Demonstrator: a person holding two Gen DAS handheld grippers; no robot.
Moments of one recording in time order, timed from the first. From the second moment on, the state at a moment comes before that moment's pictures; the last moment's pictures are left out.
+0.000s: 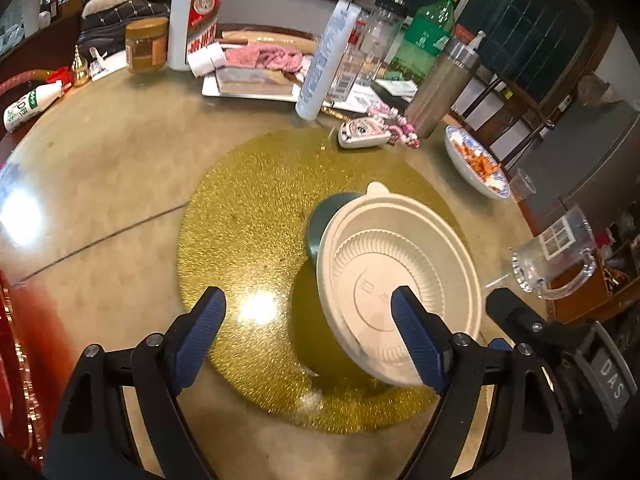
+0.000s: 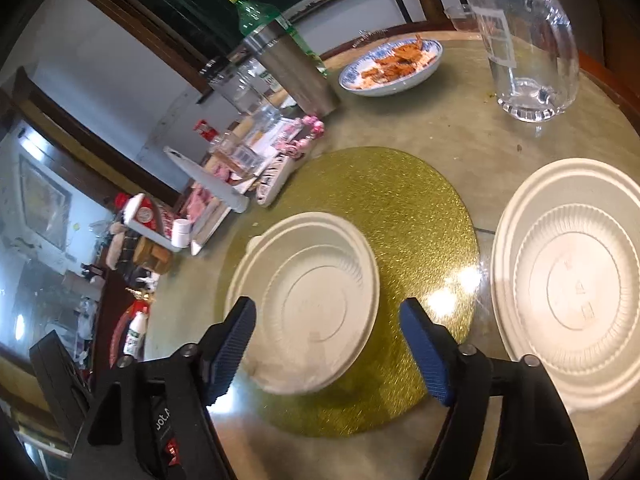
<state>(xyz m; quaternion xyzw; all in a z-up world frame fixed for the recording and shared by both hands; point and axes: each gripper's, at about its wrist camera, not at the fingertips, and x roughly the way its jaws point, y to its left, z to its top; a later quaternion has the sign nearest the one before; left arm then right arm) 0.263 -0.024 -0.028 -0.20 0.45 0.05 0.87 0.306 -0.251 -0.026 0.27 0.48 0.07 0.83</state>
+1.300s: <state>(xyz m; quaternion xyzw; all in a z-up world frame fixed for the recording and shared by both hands) 0.118 0.006 -0.037 -0.10 0.32 0.08 0.94 0.147 -0.170 -0.030 0.15 0.37 0.15 0.91</state>
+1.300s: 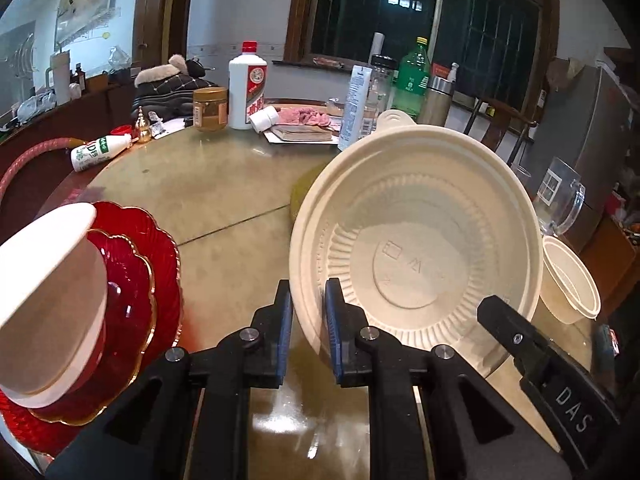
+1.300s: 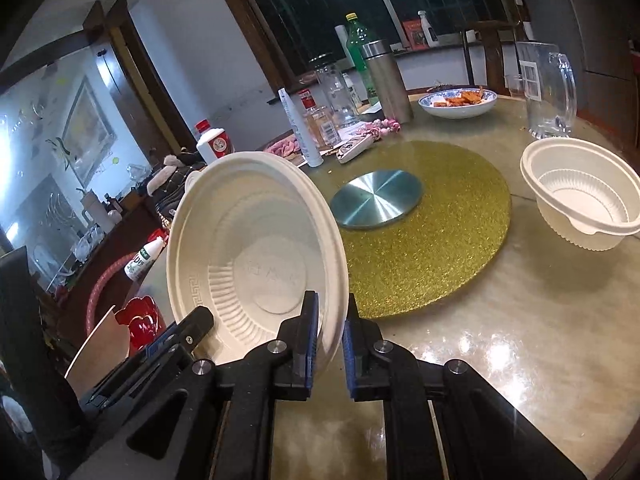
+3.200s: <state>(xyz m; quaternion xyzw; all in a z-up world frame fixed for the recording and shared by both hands) 0.110 0.005 -0.035 -0.11 0.30 0.07 0.94 0.145 -0.175 -0.028 0.15 0.35 0.14 0.91</state>
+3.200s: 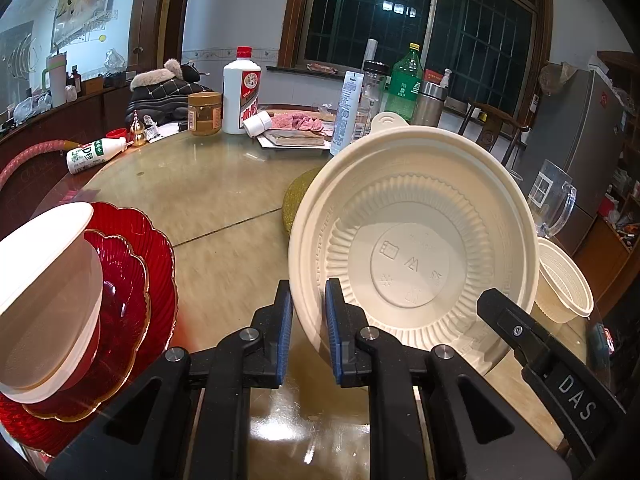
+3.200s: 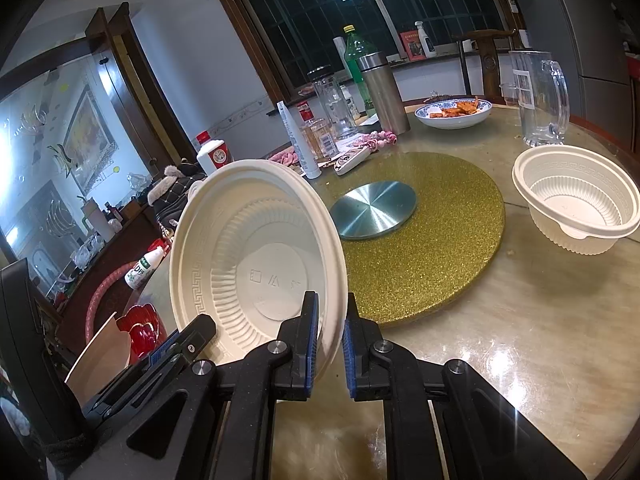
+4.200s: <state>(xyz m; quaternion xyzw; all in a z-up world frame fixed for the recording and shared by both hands) 0.104 0.001 -0.030 -0.10 0.29 0.07 0.95 0.140 -0.176 -0.025 0.16 0.34 0.15 0.91</state>
